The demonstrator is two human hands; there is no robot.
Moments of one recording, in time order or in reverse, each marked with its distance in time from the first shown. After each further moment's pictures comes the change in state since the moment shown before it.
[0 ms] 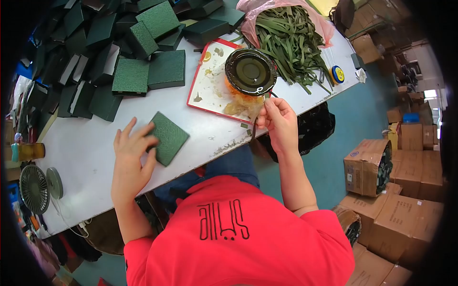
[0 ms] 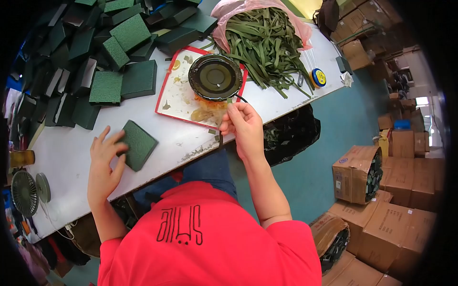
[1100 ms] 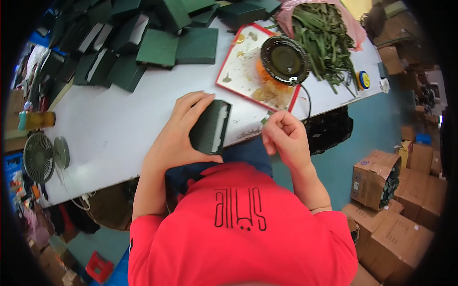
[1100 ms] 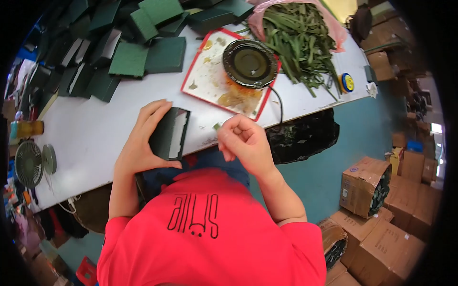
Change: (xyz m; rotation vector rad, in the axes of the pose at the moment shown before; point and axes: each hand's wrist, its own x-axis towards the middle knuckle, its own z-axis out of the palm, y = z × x) left_hand 0.029 0.036 0.023 -0.587 0.154 0.218; right_hand -0.050 -0.009 0.032 -0.141 -0.417 0.172
